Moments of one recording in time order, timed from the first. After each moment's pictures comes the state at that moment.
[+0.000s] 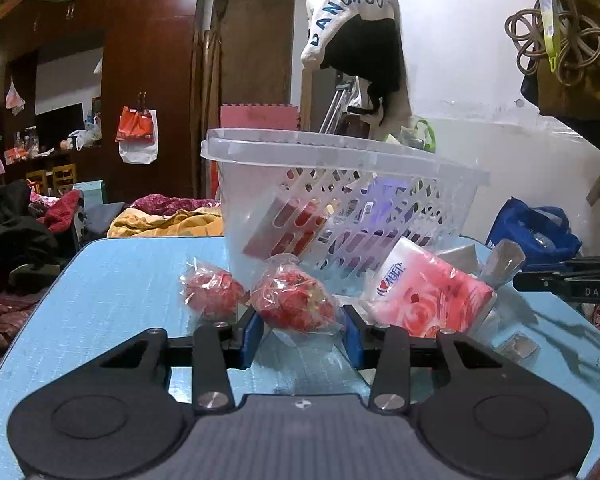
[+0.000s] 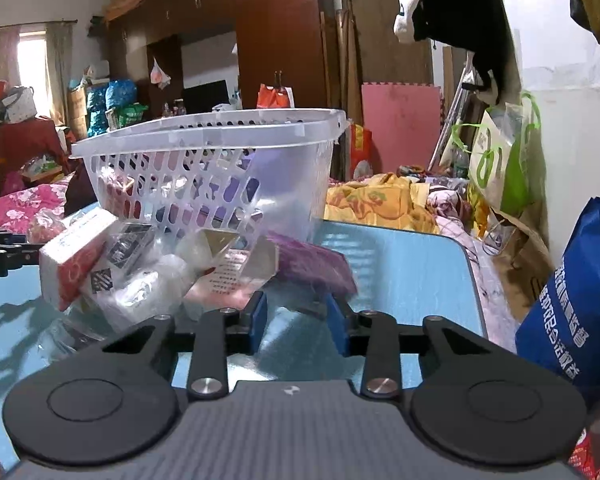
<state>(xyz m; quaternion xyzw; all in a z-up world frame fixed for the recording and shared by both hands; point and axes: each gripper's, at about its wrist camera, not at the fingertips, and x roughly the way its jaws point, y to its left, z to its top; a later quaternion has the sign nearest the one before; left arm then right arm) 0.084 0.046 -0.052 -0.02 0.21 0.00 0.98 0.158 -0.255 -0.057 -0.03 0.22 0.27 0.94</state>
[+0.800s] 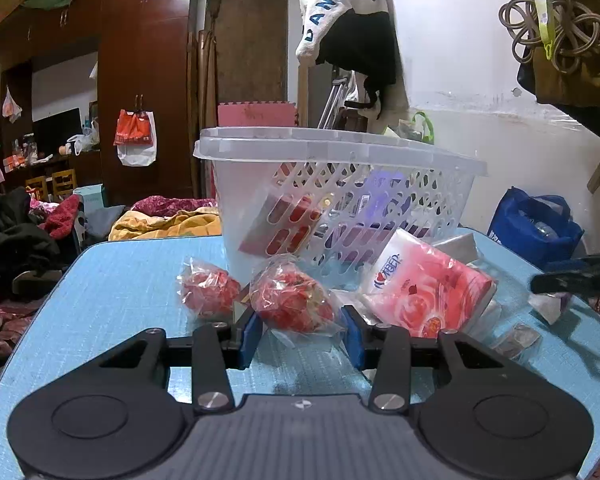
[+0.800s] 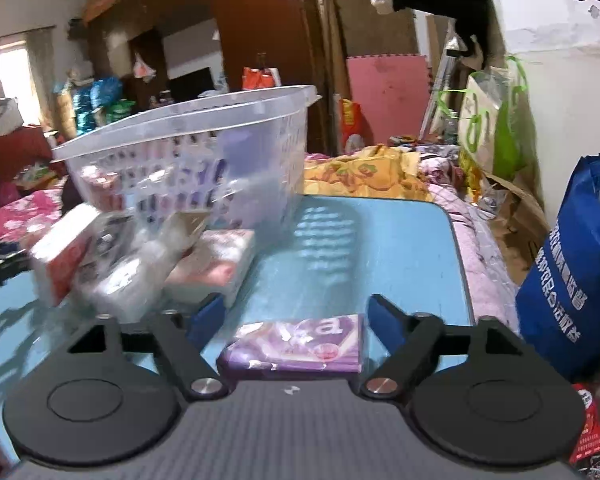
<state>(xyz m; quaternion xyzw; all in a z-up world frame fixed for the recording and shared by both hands) 0.085 0.043 -0.053 -0.01 0.22 0.00 0.98 0.160 -0.281 -0.062 0.00 0.26 0.27 0.93</state>
